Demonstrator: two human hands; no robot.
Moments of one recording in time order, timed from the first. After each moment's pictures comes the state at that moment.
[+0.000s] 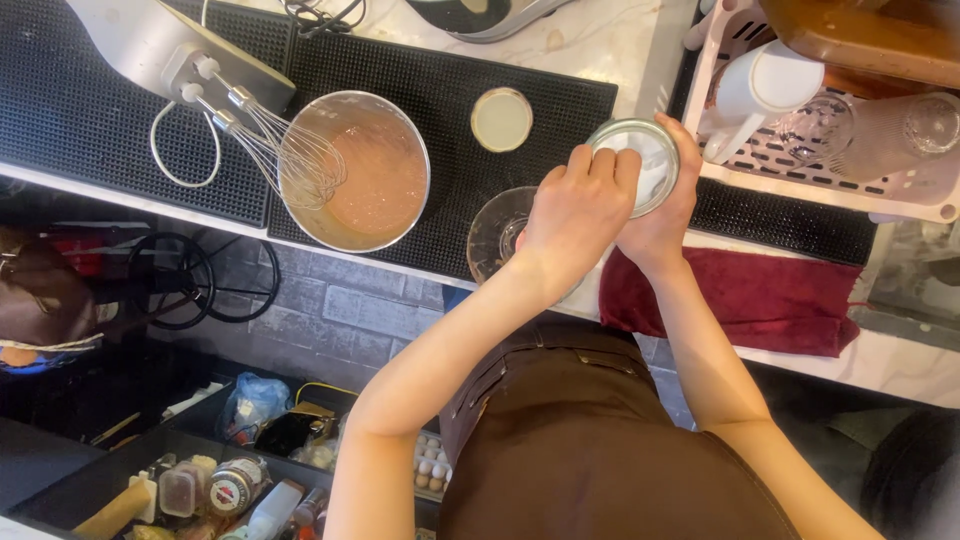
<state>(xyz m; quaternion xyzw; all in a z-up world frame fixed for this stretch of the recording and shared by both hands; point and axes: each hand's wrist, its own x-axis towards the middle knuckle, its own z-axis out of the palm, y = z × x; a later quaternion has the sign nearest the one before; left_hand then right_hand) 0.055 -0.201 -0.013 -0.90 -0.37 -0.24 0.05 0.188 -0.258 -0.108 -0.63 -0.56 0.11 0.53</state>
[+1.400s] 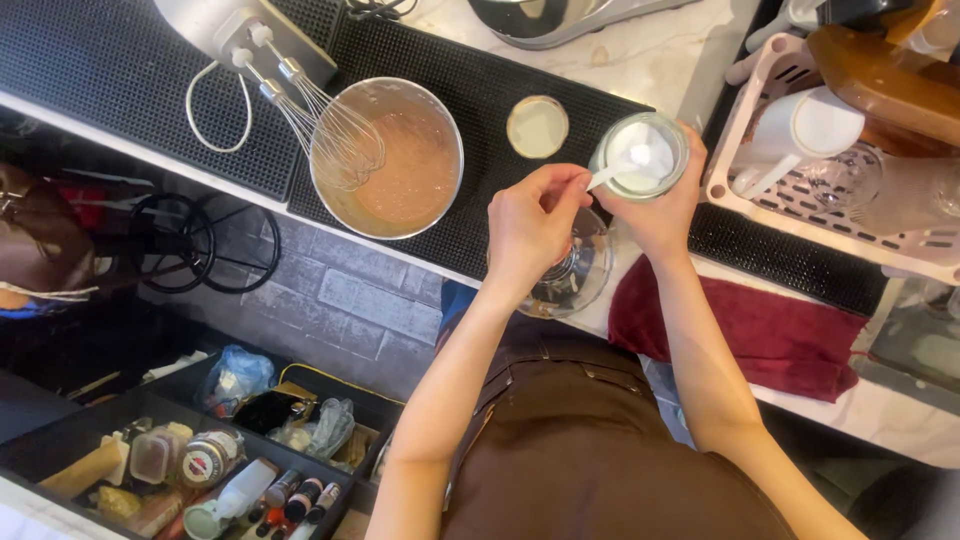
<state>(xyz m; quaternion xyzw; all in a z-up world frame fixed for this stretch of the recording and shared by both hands) -0.005 -0.195 0.003 -0.50 -0.57 -0.32 -0.57 0.185 -0.217 -0.139 -0.58 -0.52 0.27 0.57</state>
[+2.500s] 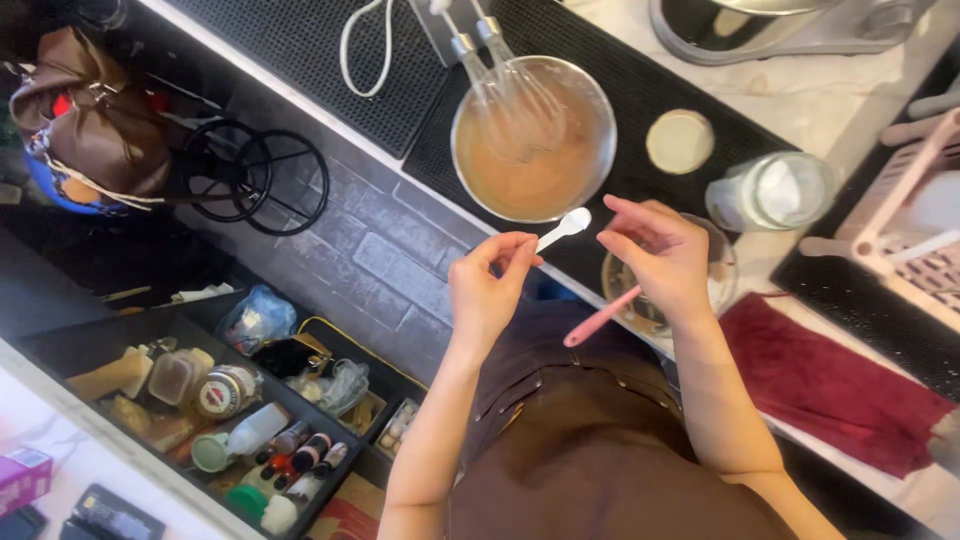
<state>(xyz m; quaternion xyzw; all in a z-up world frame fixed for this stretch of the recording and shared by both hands) -0.196 -0.258 -0.038 -0.44 -0.65 -0.44 -0.44 0.022 -0.222 -0.056 -0.48 -0.51 0.54 0.47</state>
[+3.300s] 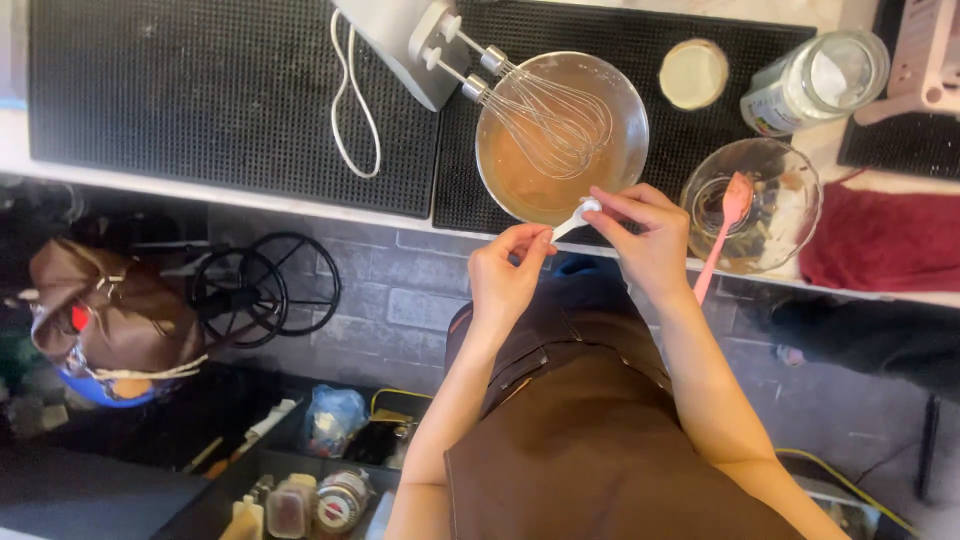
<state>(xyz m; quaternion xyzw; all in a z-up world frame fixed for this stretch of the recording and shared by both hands) -0.305 -0.181 -0.087 -0.58 -0.52 -0.32 -0.54 -0.113 -0.226 -0.097 -0.67 -0.49 0.28 0.49</state>
